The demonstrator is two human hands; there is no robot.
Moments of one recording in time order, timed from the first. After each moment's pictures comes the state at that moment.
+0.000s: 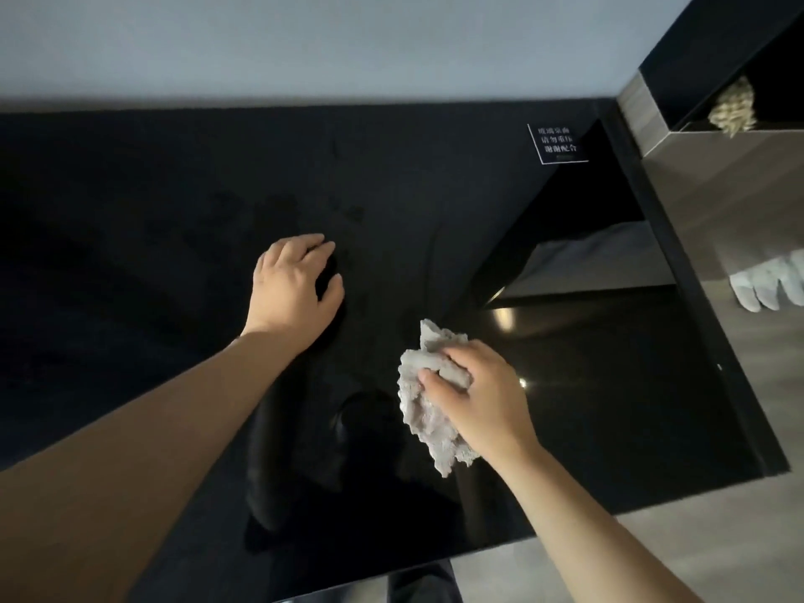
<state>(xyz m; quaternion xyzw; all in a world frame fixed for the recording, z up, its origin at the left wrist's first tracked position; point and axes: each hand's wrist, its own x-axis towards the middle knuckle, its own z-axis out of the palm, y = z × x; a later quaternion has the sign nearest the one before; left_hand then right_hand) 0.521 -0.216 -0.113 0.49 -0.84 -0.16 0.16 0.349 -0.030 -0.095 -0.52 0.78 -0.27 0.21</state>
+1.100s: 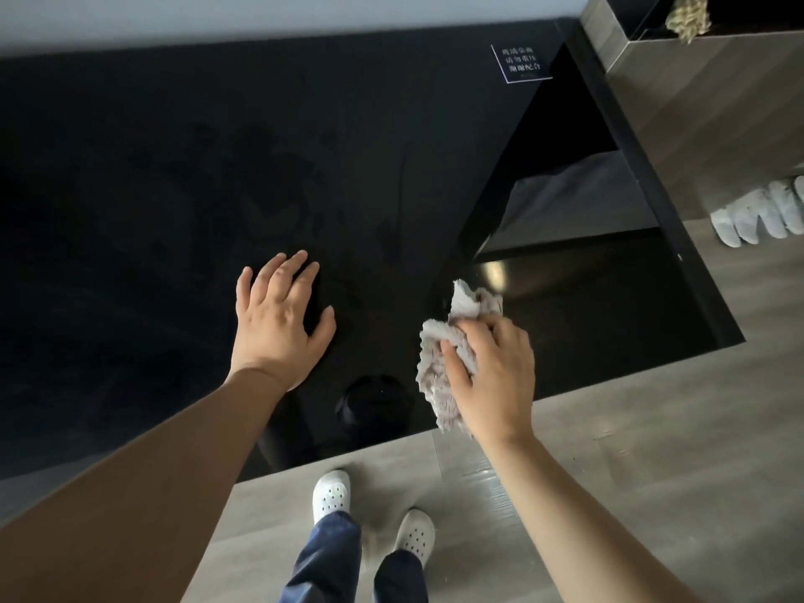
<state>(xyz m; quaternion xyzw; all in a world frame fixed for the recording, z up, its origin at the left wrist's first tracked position) 0.571 -0.084 -0.137 0.48 -0.87 -0.09 0.10 0.376 0.080 -0.125 -0.48 0.85 -0.23 0.02</state>
